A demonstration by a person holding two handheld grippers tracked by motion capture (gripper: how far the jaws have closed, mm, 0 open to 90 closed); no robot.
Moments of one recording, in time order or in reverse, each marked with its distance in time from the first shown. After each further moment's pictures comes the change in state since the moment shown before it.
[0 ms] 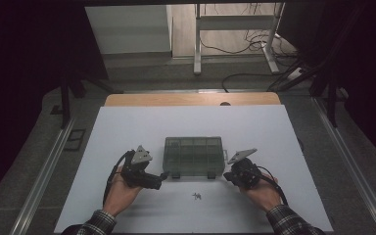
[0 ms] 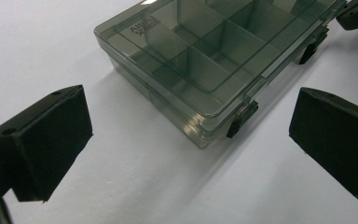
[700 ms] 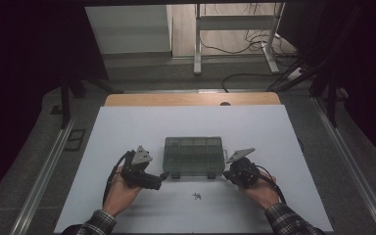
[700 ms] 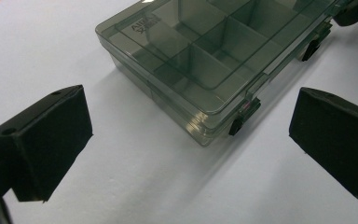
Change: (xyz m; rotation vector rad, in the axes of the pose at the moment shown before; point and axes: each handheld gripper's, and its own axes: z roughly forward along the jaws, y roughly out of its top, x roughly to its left) left arm -0.001 -0.001 0.000 0.006 0.010 0.012; right arm -0.001 0.003 0.003 -0.013 -0.018 -0.010
